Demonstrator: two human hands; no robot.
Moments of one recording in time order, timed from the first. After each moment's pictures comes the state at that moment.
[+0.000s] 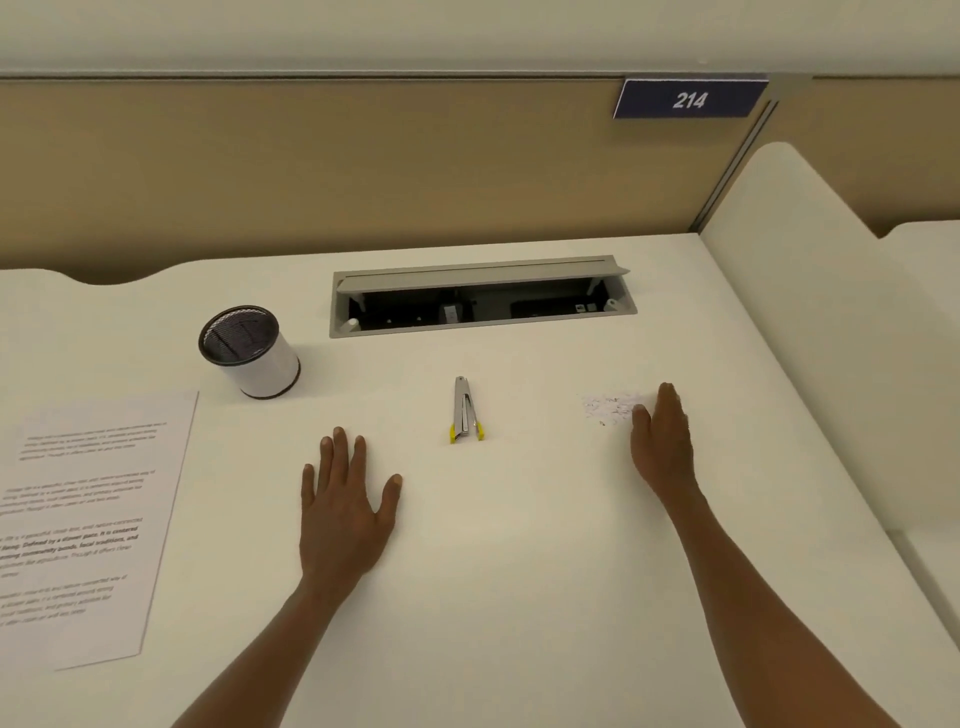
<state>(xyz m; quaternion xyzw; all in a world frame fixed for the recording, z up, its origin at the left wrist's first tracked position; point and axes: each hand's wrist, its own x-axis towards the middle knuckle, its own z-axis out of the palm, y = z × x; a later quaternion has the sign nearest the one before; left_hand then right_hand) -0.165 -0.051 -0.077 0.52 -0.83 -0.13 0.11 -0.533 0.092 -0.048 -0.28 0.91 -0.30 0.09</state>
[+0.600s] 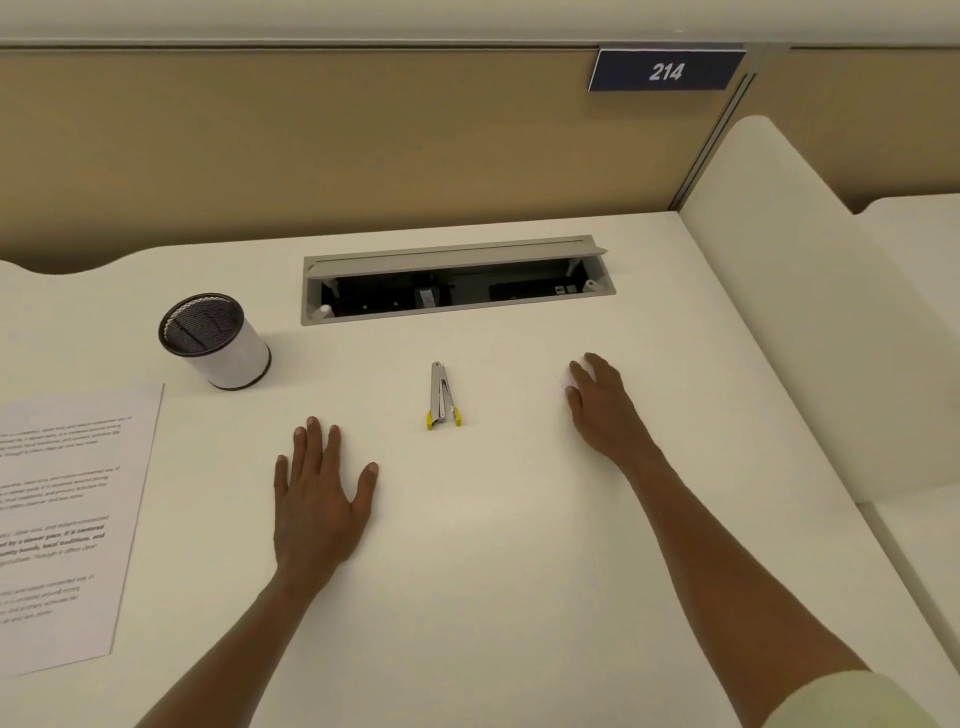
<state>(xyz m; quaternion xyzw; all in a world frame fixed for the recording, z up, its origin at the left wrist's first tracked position) -0.164 -0.051 -0.076 0.53 -0.83 -0.13 0.10 -0.527 0.065 -0.046 -0.49 0.85 -0.17 0.08</state>
